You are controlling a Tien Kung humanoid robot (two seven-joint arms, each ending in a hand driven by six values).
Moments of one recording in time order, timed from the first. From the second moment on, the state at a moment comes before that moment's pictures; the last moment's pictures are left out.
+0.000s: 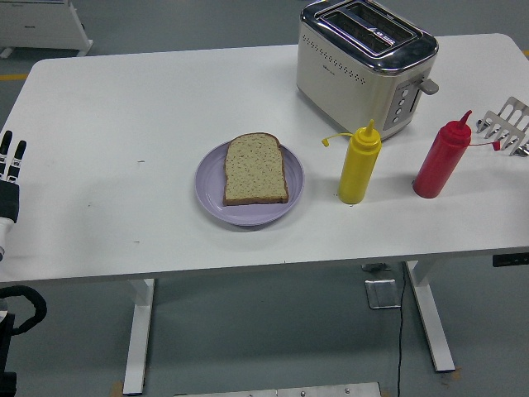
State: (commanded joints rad) left arm -0.06 0.12 -1.67 -1.42 0.38 0.03 -0.16; right arm -0.01 -0.22 1.86 1.47 -0.14 0.02 0.06
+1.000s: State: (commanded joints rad) left arm -0.06 0.13 -1.66 -1.42 0.38 0.03 -0.15; right arm -0.01 -0.22 1.86 1.47 -0.13 0.02 0.05
